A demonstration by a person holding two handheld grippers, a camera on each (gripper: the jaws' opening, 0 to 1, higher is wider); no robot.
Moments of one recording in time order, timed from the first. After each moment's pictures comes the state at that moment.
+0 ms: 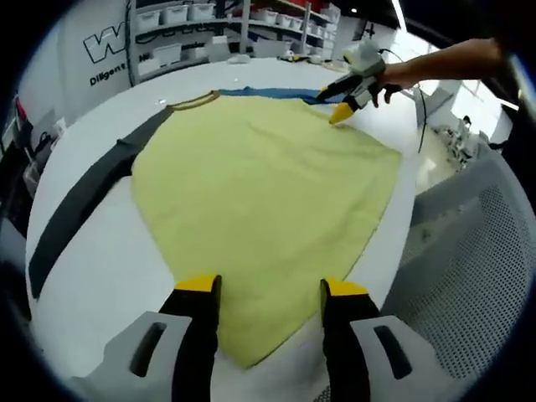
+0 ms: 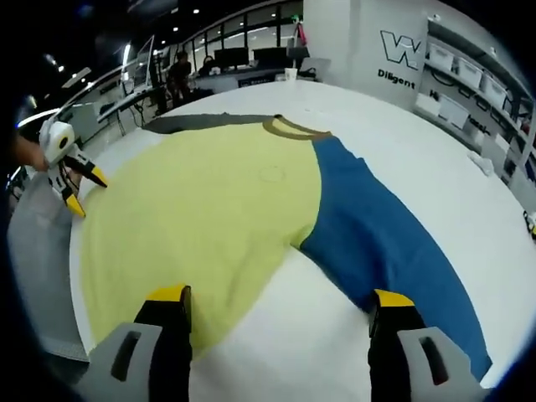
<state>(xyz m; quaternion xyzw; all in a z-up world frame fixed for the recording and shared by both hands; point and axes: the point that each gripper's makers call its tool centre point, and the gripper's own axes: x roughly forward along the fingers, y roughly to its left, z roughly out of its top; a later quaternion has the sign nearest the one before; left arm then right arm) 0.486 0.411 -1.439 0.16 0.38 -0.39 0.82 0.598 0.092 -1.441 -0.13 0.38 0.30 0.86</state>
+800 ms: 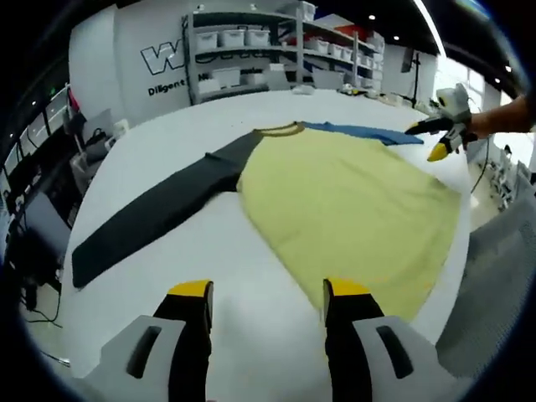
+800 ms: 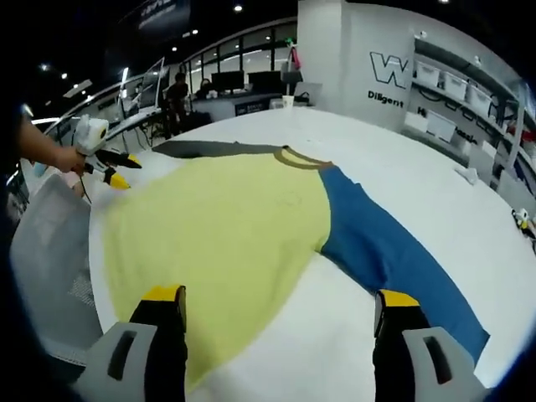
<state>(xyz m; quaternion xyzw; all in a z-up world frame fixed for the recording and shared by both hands) 0.564 0.501 -1.422 0.11 0.34 -0.26 0.90 0.558 0.094 -1.405 -0.11 0.33 0.28 0.89</state>
